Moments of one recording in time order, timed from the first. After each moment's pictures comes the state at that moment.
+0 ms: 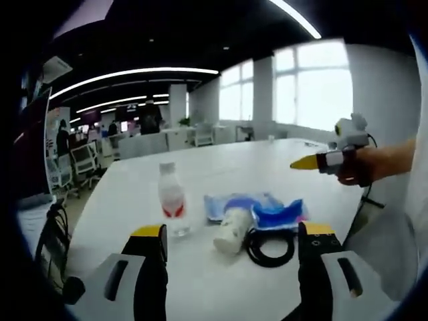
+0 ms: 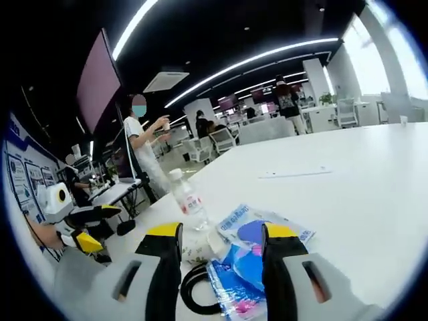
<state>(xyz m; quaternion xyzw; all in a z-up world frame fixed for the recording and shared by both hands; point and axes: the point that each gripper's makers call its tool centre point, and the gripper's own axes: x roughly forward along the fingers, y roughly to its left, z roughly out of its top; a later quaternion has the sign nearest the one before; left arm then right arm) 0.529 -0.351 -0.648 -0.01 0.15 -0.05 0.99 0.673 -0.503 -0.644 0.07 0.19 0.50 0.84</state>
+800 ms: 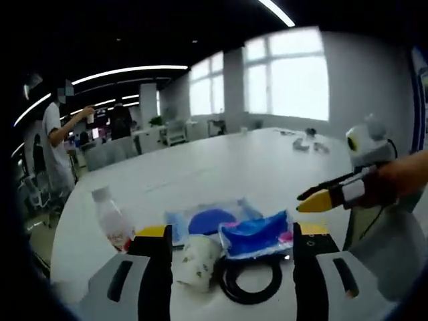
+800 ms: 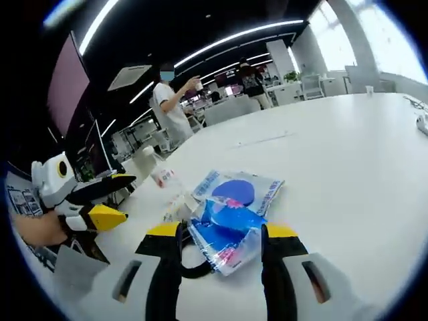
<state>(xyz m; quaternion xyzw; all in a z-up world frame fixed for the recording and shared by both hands) 0.619 -0.426 -0.666 0.02 0.18 -0.13 0.98 0.651 -0.543 -0.714 0.09 0.30 0.41 0.86</state>
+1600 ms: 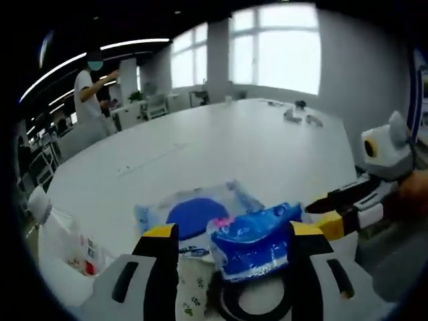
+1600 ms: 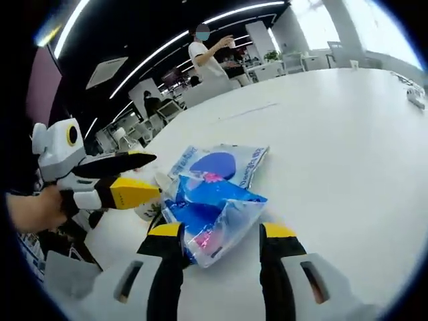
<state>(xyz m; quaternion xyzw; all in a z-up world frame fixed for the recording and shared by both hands) 0.683 -0.444 -0.720 0.04 0.28 -0.18 0.94 0.663 -0.543 -0.763 0.09 0.35 0.37 0.86</state>
